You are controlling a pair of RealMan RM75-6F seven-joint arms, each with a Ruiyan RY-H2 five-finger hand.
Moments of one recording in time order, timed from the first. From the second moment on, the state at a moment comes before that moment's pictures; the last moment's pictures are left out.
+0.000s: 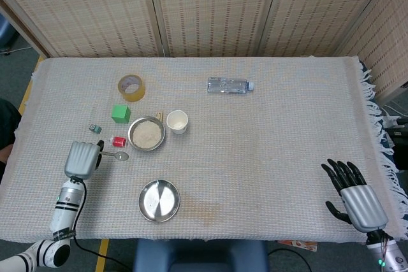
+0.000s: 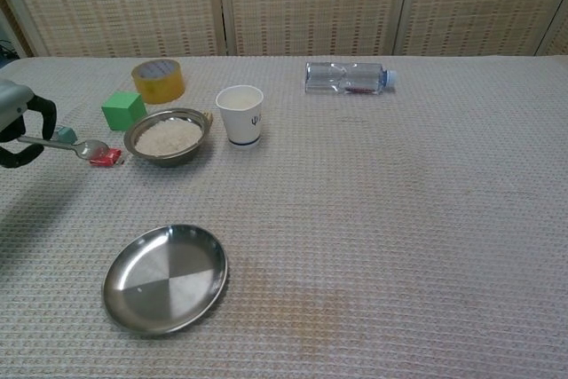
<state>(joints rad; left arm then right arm) -0.46 -1.56 -0.18 -1.24 1.31 1.23 0.59 0.08 -1.10 -0.05 -1.63 -1.65 1.43 -0.08</state>
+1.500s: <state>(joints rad) -0.75 -1.94 -0.19 -0.73 1.24 1.33 1.26 0.08 -1.07 -0.08 -1.64 -1.68 1.42 -0.03</state>
